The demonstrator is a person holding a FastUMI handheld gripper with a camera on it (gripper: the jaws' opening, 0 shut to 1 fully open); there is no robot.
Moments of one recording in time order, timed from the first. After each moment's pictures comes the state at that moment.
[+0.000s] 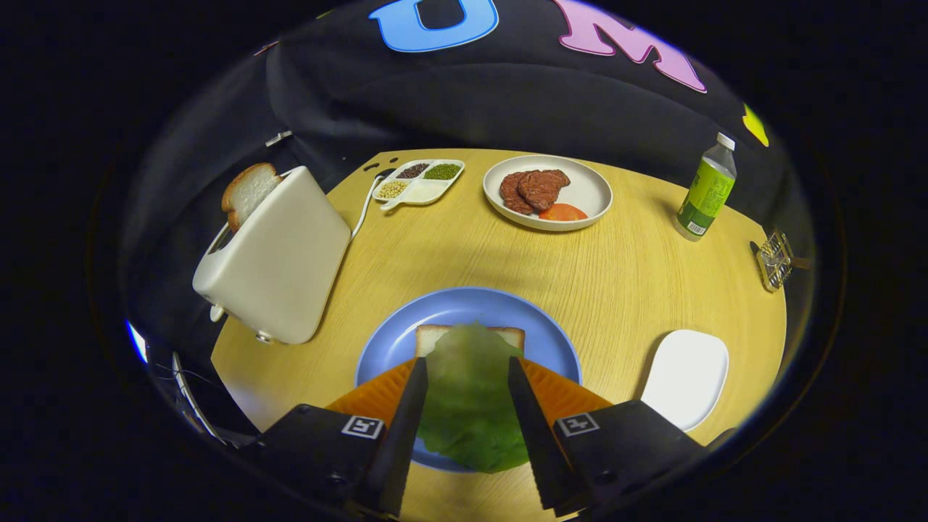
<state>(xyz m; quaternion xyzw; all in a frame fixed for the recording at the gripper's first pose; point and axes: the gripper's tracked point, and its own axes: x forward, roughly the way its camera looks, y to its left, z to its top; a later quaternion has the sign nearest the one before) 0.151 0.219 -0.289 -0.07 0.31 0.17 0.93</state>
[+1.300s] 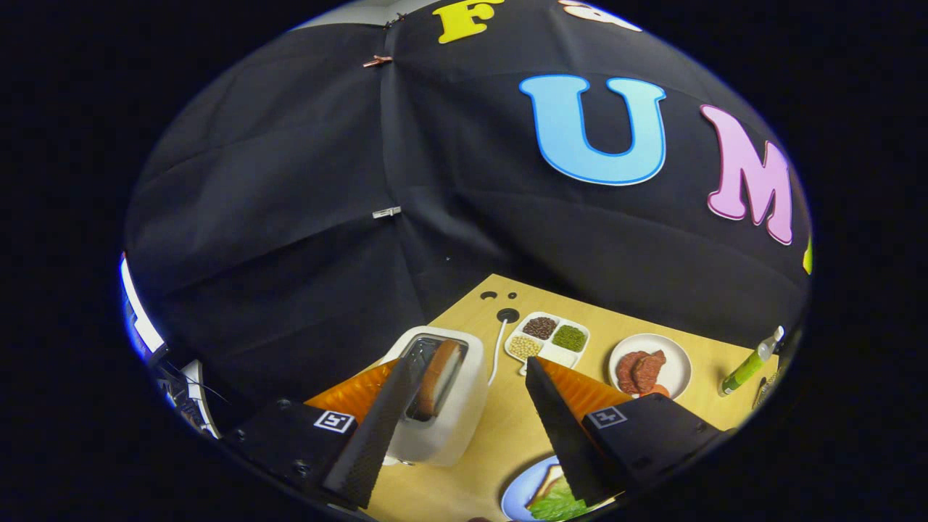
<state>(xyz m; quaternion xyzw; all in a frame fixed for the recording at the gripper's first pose) 0.152 0.466 -0.126 -0.11 0.14 0.31 0.93</state>
